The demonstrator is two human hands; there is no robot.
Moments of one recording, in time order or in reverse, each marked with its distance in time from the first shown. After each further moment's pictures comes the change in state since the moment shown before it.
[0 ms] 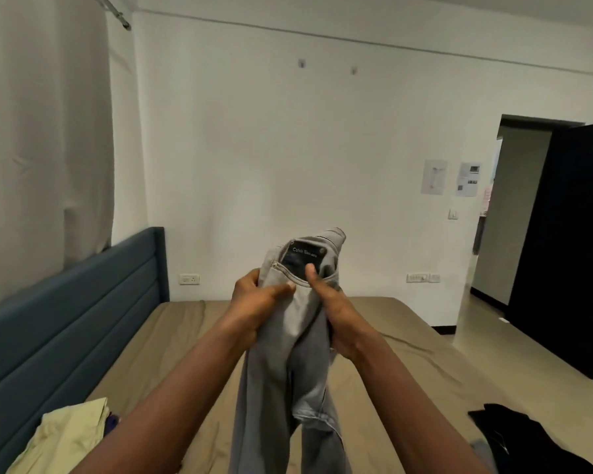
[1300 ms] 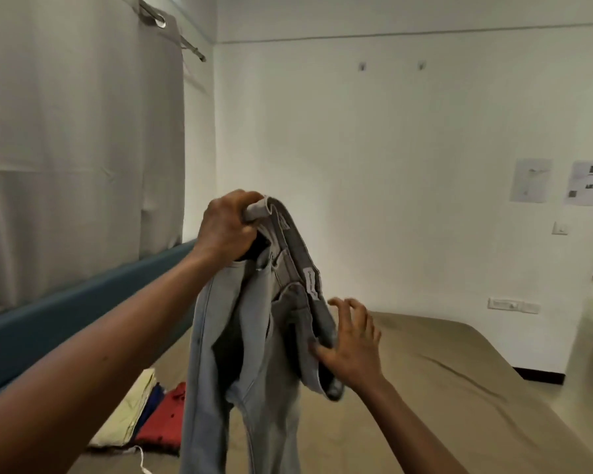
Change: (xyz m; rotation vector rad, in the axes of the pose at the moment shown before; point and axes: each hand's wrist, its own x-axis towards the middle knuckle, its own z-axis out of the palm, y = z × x) left_hand 0.031 0.082 0.075 1.119 0.471 0.793; right_hand 0.042 0.060 -0.180 -1.209 0.093 -0.439
